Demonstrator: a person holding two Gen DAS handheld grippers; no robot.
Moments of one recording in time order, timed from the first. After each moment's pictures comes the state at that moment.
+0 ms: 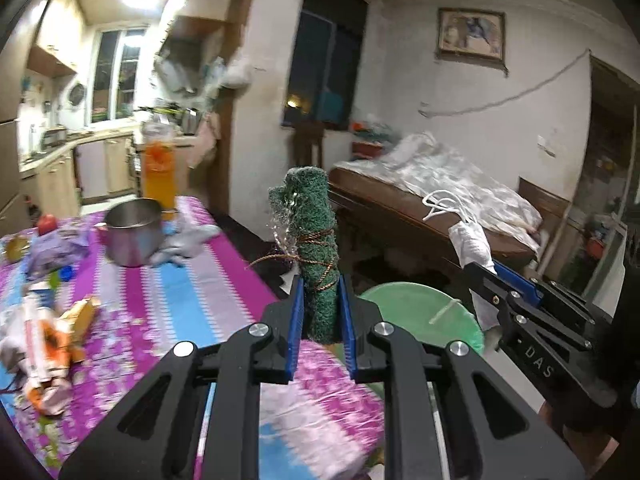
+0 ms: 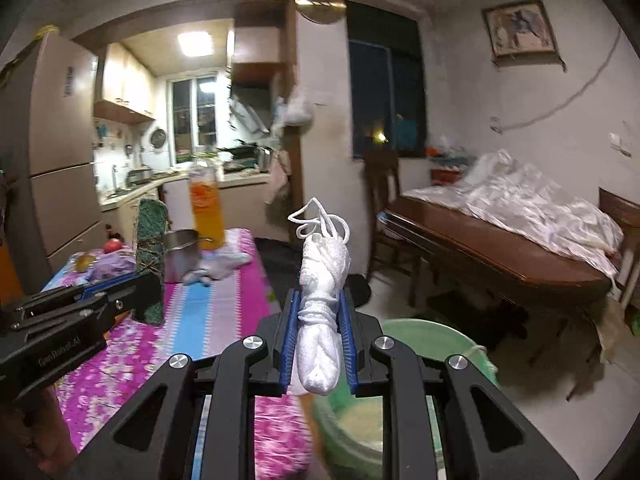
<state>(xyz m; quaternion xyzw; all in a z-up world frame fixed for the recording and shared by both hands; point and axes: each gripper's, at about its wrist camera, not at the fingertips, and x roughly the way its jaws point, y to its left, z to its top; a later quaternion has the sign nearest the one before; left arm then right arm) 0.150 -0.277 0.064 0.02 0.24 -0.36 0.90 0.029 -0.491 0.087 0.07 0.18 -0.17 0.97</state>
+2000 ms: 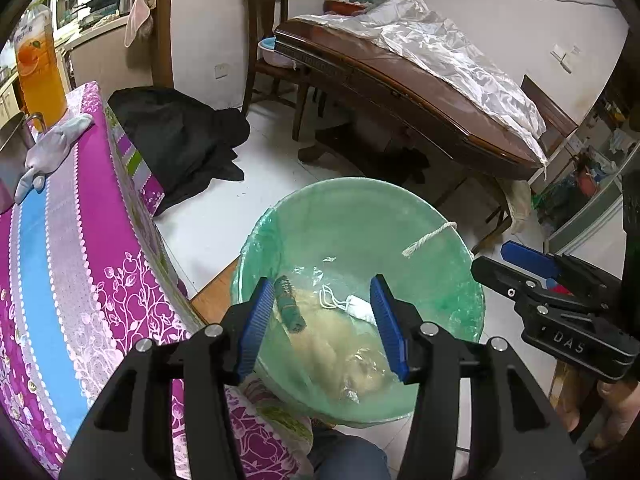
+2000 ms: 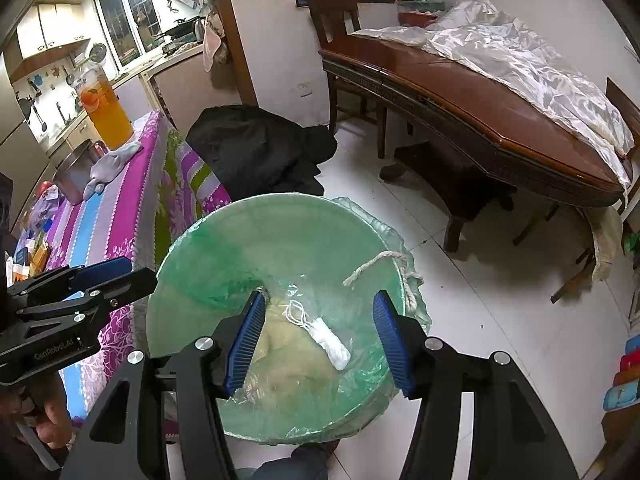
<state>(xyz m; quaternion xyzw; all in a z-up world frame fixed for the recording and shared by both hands) 0.219 -0.457 -0.027 0.09 0.47 -0.38 0.79 0.099 -0.689 -0.025 0.16 0.44 -0.18 0.86</state>
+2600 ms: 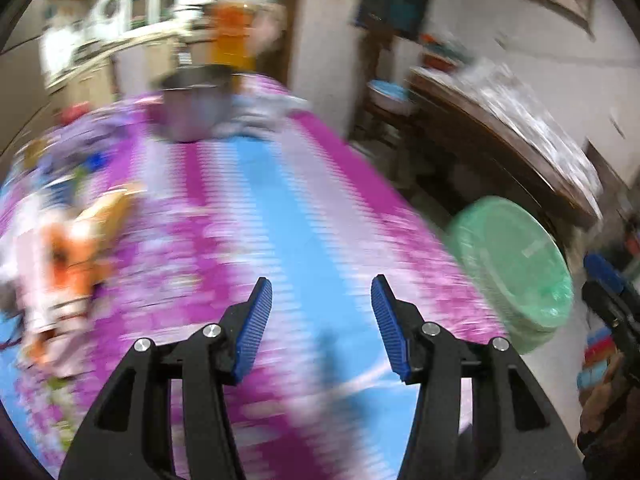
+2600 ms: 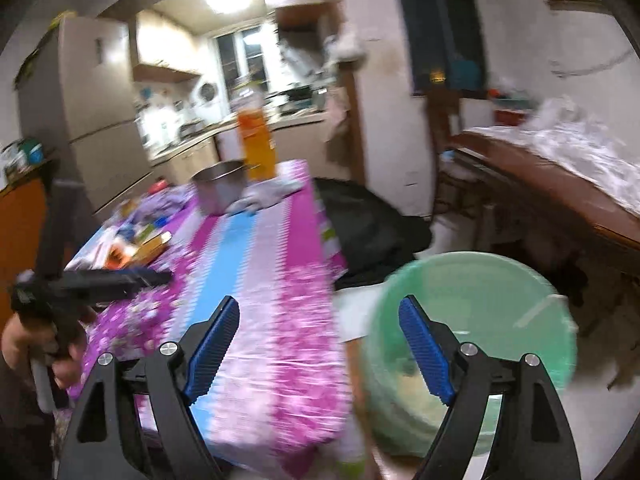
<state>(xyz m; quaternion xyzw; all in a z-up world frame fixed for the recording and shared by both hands) 0.246 -0.183 -0.017 0.03 0.41 -0.24 0.88 0.104 -0.477 -0.003 0.10 0.28 -0.02 0.95</state>
